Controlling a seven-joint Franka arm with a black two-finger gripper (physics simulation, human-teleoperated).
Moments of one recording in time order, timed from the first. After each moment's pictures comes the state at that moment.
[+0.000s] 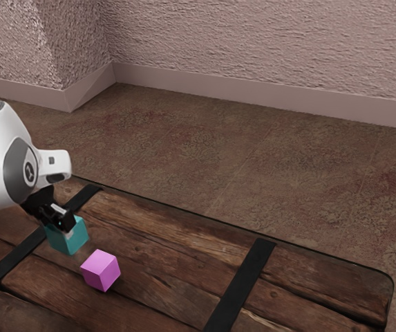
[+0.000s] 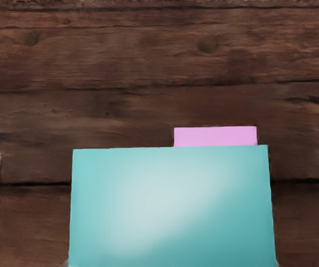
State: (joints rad) arm 1.03 -0.99 -0.85 -2.67 -0.75 1.99 0.70
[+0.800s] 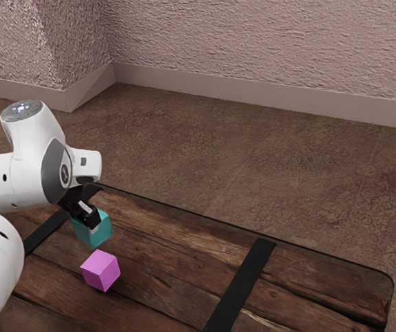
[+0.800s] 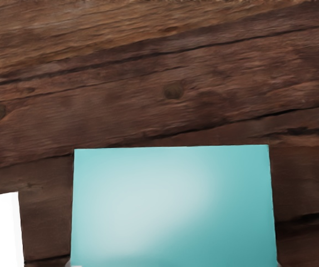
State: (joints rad) arm 1.10 -0.97 -1.03 -2.58 -0.84 2.05 0.80
